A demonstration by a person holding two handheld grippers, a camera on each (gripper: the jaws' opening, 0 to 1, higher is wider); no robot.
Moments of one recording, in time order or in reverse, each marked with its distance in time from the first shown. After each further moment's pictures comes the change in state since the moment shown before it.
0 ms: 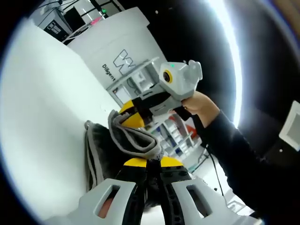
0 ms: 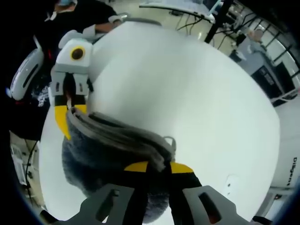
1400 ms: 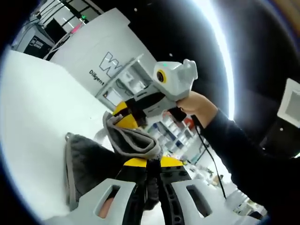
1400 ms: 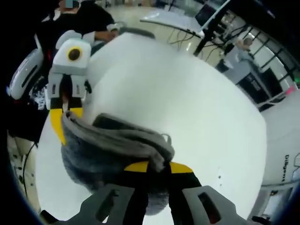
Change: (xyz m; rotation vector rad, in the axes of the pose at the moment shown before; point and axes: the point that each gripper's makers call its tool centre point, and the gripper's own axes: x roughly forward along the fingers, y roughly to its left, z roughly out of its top) left arm 0.016 -0.046 0.000 0.155 0.033 -0.045; right arm -0.044 0.009 -0.010 0.006 -0.098 -0.123
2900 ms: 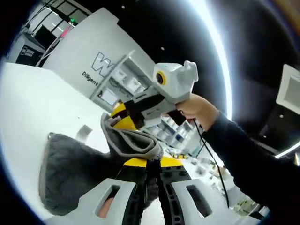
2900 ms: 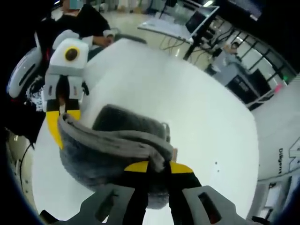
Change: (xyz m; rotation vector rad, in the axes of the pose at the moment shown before) left arm 0.025 -0.047 -0.034 0.090 0.040 -0.017; right arm -0.031 0.033 -0.032 0.029 -0.071 -0.102
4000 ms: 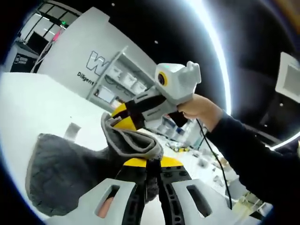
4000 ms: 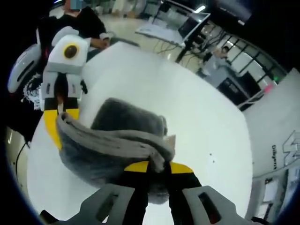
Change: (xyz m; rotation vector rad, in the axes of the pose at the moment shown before) left arm 0.022 -0.015 -0.007 0.073 0.051 -0.005; right arm -0.022 0.009 -0.028 0.013 -0.057 -0.088
